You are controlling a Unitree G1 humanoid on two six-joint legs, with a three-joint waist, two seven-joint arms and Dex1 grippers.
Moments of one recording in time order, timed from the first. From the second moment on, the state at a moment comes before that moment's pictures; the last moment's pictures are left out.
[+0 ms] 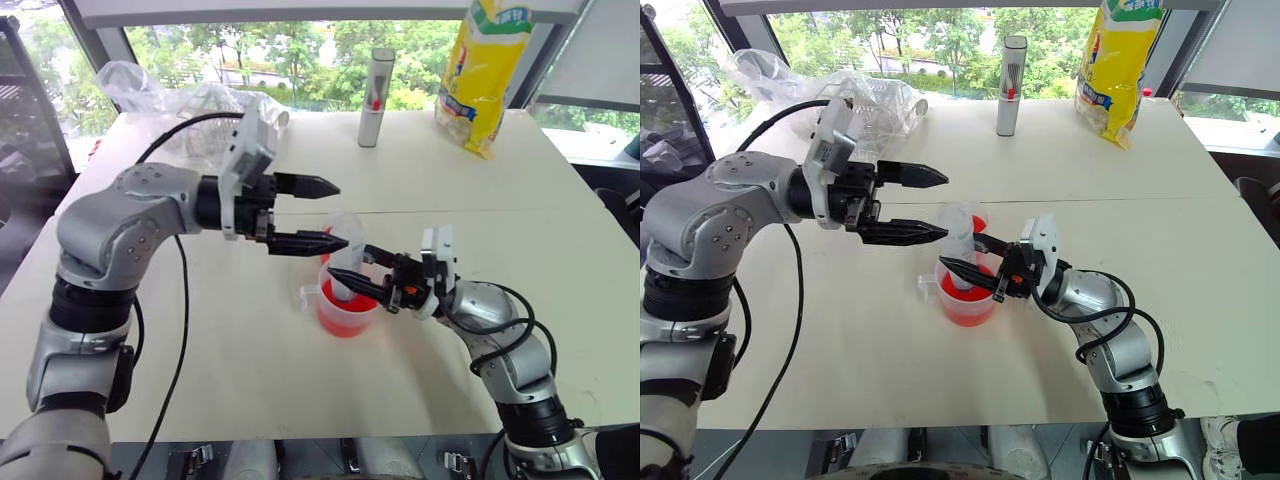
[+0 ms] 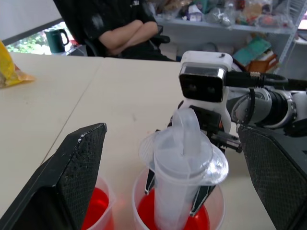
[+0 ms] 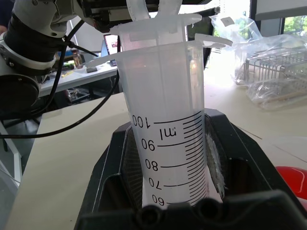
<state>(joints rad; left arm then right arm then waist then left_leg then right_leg) -0.82 0.63 -0.07 -0.25 -0.76 0.84 -1.07 -0.22 -0.39 0.09 -0.33 0.47 0.24 0.89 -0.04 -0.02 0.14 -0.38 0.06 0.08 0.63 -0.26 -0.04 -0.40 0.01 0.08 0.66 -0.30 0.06</state>
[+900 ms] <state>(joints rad) -0.80 0.58 -0.09 -0.26 -0.78 0.91 -1.03 -0.22 -0.43 0.10 -0.33 0.49 0.26 0.90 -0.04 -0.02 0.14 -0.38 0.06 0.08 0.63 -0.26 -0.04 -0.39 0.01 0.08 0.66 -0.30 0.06</state>
